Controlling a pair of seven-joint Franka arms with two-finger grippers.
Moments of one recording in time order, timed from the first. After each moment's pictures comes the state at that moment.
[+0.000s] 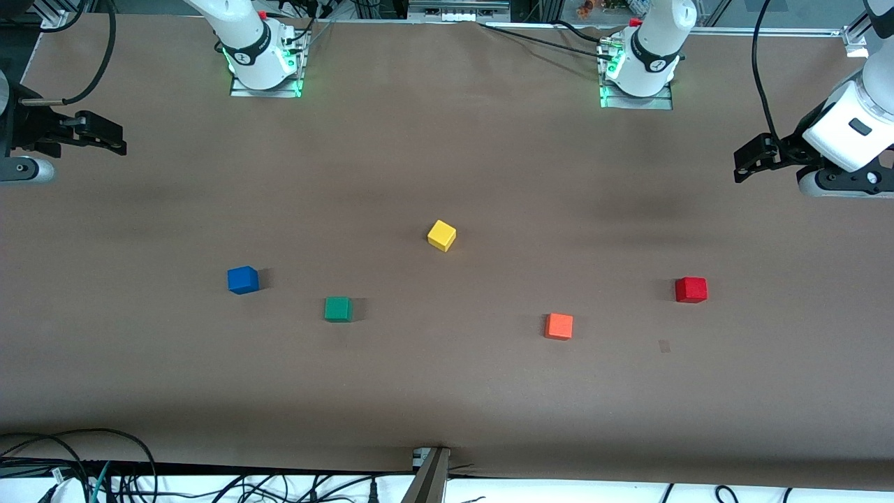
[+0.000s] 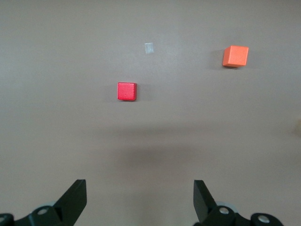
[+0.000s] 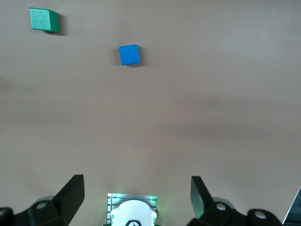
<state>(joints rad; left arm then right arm) 0.02 0.01 -0.09 -1.62 0.03 1.57 -0.05 0.13 0.11 -0.11 -1.41 -0.05 1.32 -0.06</state>
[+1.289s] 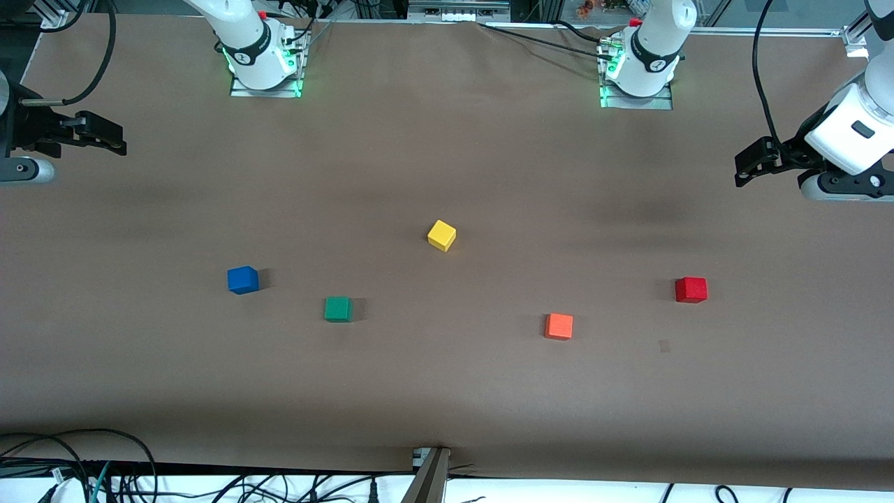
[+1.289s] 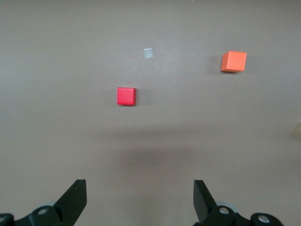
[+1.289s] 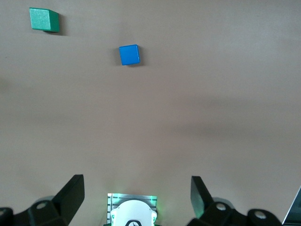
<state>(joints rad) 0.02 0.02 -0.09 -1.60 0.03 1.58 -0.05 0.13 0.11 -0.10 -1.41 -0.05 1.32 -0.06</state>
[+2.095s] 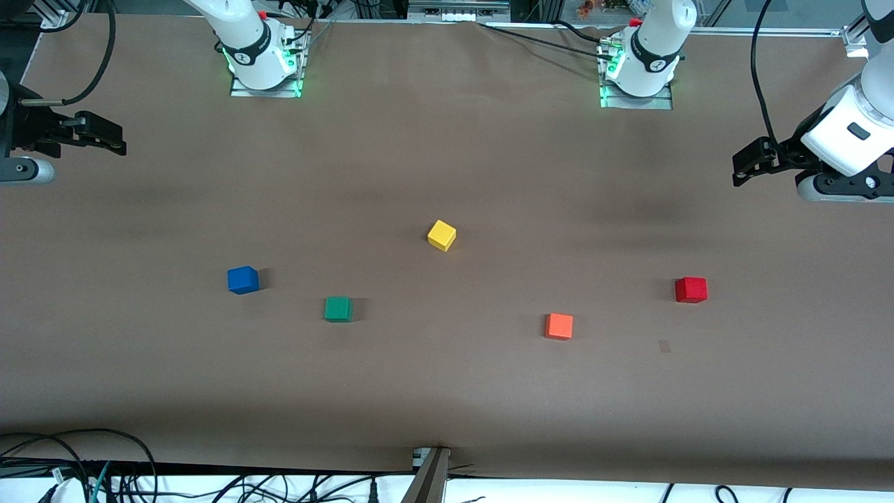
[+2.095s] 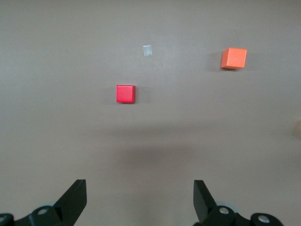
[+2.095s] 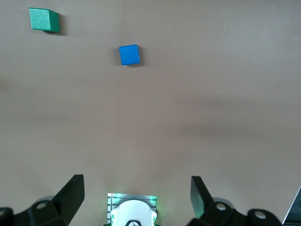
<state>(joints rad) 0.02 0.03 -0.09 -1.60 0.03 1.57 -0.05 0.13 0.11 -0.11 -1.41 -0.05 1.32 -0.06</state>
